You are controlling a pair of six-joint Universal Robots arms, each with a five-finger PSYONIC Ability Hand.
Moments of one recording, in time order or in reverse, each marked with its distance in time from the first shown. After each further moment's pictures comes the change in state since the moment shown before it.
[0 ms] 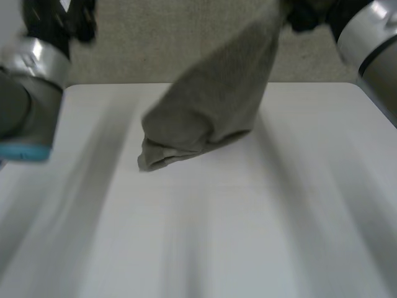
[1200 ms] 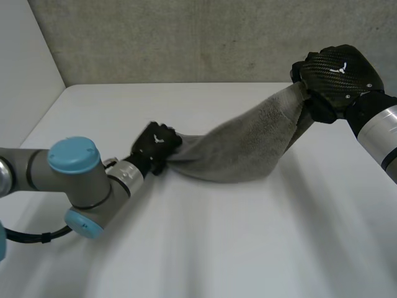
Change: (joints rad) left arm -0.083 -0.457 -0.063 -0.034 0.259 0.248; right arm -0.155 -0.237 0.576 -0.143 -0.116 -0.018; left_hand -0.006 -0.008 -0.011 -0.001 -0.015; right_hand 0.000 0.000 0.000 0.000 0.000
